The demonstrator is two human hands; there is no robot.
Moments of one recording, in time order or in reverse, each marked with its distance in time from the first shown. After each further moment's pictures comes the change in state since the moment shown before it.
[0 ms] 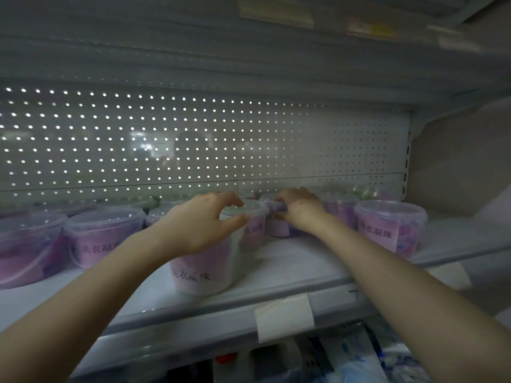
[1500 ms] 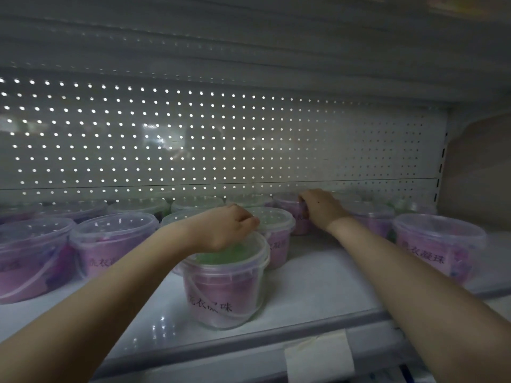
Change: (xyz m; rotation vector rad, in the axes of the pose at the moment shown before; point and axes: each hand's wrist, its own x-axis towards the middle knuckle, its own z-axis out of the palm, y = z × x) left_hand 0.046 -0.029 0.008 -0.082 -0.252 -0.005; right_hand 0.048 0.019 0.025 0.062 0.049 -0.059
